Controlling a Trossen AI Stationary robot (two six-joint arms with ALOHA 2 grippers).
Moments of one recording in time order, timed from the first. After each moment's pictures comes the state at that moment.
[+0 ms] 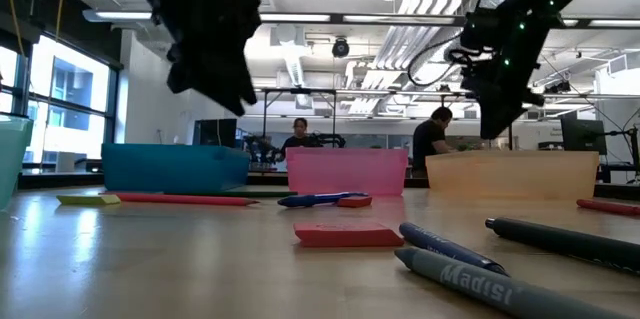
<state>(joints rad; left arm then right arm) 0.05 1.41 0.88 -0.42 -0.21 -0.65 -0.87 1.20 0.80 -0.69 0.05 0.11</state>
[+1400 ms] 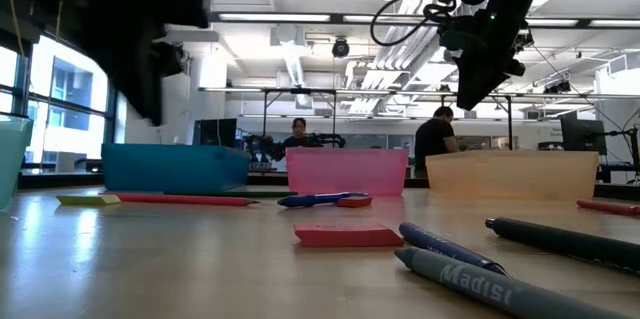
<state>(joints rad) -0.18 1.41 0.87 -0.66 -0.13 -0.49 -0.40 1.20 0.94 -0.84 0.19 0.41</state>
